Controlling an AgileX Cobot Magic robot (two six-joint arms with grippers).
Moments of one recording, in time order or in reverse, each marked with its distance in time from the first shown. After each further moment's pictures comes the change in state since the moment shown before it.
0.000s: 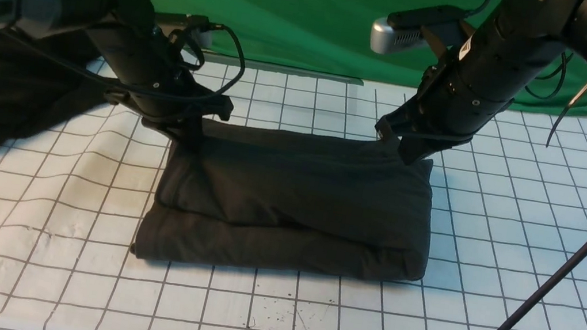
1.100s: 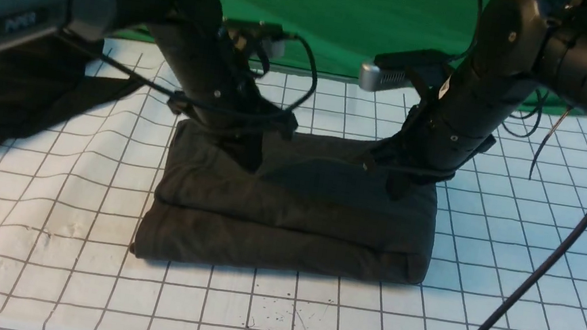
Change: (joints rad) right arm 0.004 0.061 0.097 0.035 -0.039 0.045; left arm -0.158 -0.002 -0.015 -0.054 0.097 -0.014
